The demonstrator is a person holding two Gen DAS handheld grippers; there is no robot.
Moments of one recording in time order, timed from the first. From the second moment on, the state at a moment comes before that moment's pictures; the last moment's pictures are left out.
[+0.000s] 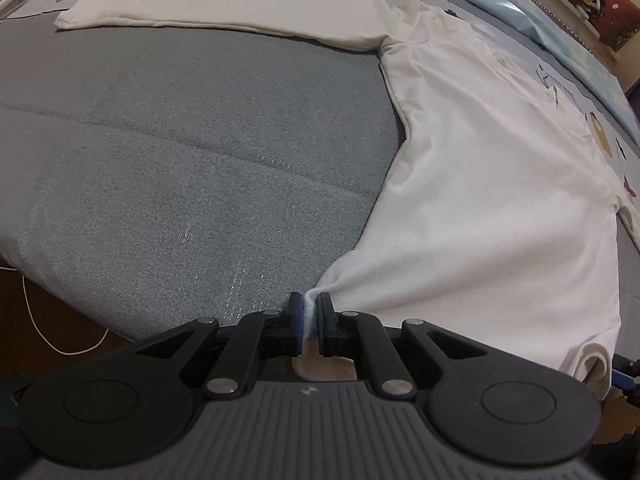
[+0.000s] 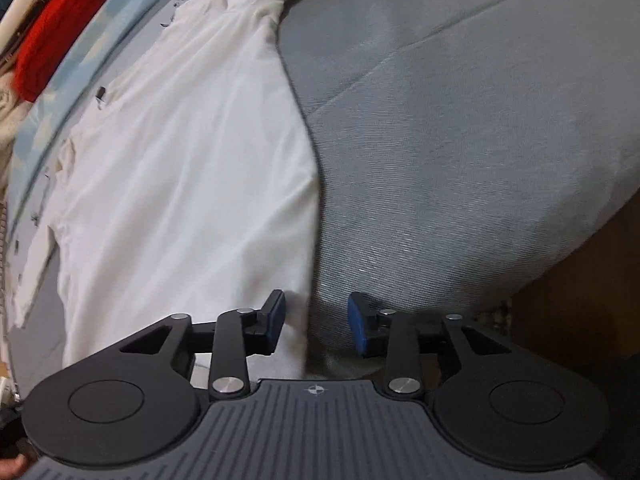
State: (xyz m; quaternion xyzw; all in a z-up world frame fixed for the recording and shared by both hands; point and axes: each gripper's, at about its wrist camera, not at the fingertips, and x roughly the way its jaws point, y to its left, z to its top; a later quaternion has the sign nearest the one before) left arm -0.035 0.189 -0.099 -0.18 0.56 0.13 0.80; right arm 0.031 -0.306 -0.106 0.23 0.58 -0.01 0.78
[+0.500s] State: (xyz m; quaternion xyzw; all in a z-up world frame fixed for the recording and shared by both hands) left arm -0.049 0.173 -0.077 -0.18 0.54 0.08 0.82; right arm 0.019 -0.323 -0.063 0.24 0.54 0.00 0.81
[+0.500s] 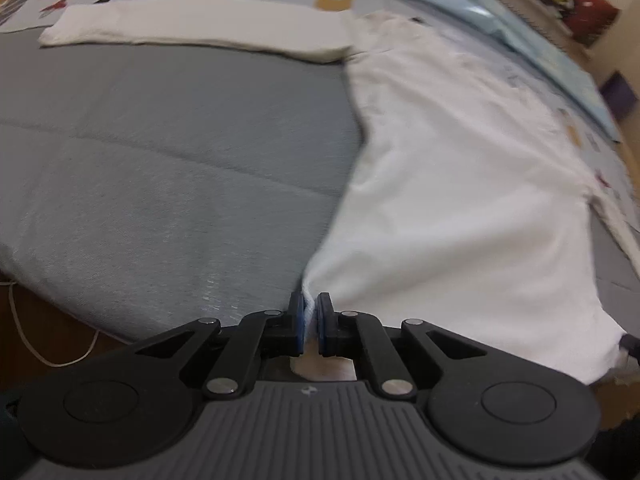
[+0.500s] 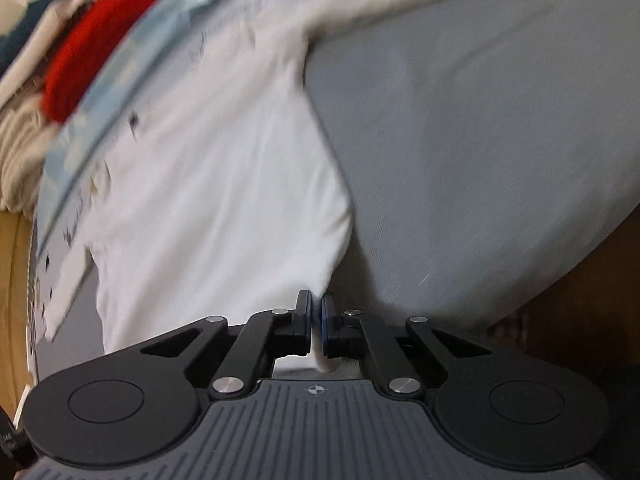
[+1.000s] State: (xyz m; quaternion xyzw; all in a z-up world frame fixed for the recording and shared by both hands) left arm -0.047 0.158 -0.101 -0.17 0.60 0.06 0.78; right arm 0.023 -0.339 -0.084 0.13 0.59 -0.05 0.80
